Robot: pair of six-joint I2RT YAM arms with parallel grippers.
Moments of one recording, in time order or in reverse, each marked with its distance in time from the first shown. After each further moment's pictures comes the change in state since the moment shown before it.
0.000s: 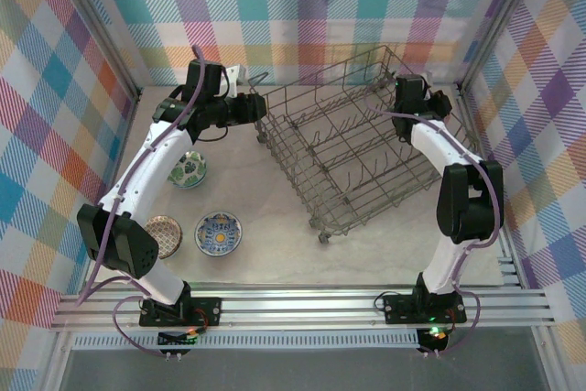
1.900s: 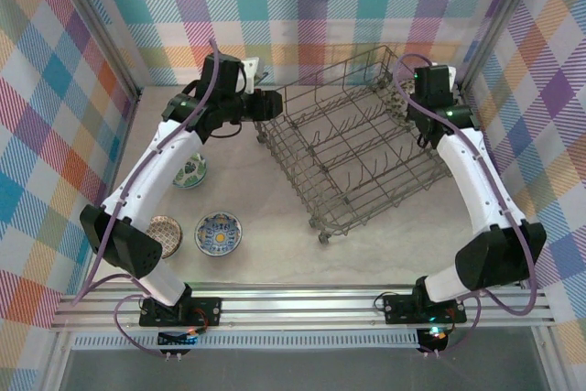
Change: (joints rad) left arm -0.120 0.017 0.110 -0.045 -0.079 0.026; right arm 0.036 -0.333 0.135 -0.594 -0.497 0.771
